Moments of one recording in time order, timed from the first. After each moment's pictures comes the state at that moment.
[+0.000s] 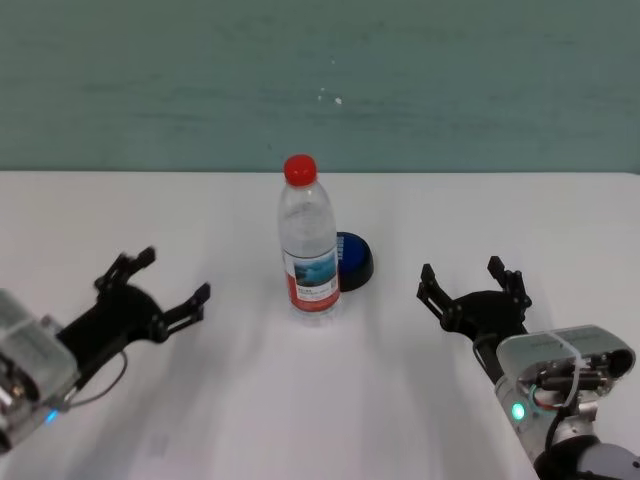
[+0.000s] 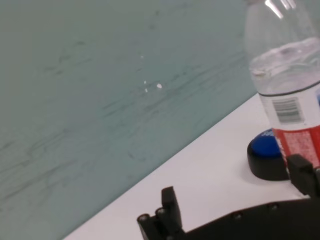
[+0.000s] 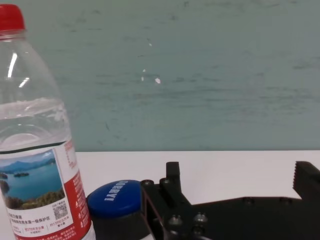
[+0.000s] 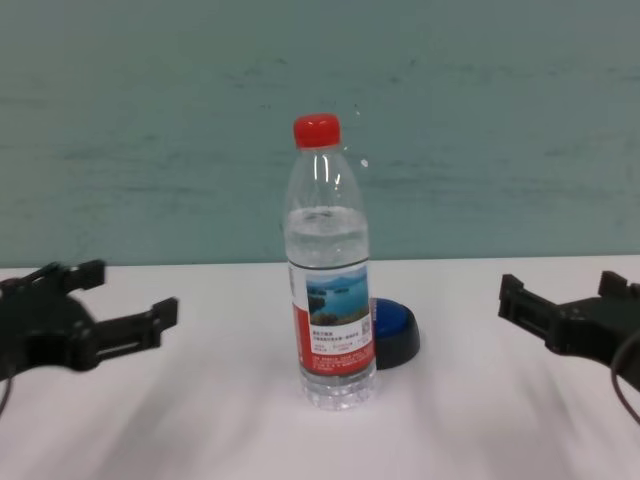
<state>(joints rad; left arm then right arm) -0.10 0.49 0.21 -1.45 -0.10 -0.26 -0.39 -0.06 0.16 -0.26 -1.64 0.19 -0.04 -0.06</state>
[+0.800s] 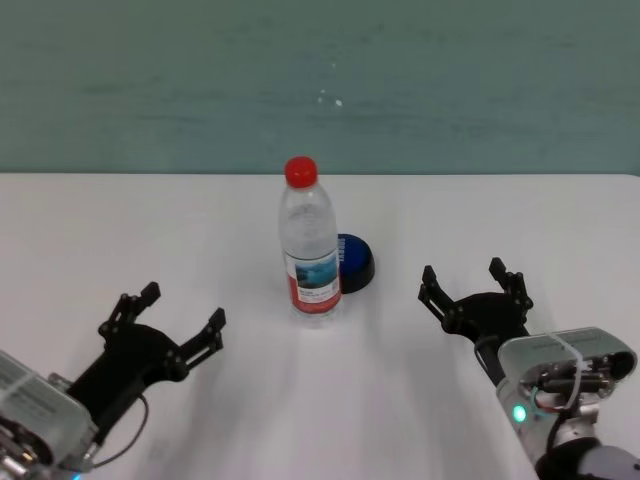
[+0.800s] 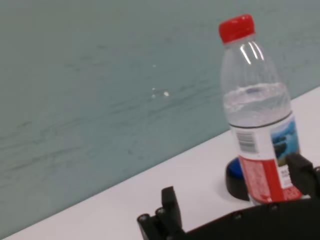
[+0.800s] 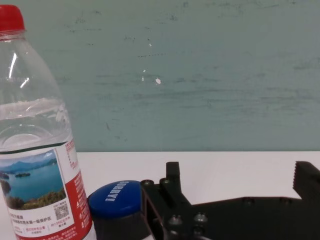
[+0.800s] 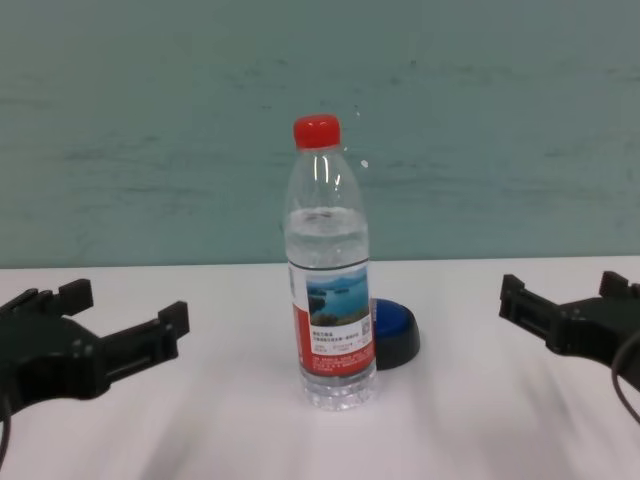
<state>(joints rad) 0.19 0.42 0.13 -1.77 -0.09 -0.13 -0.25 -0.06 0.16 -0.26 -1.64 0.19 -0.04 -0.06</state>
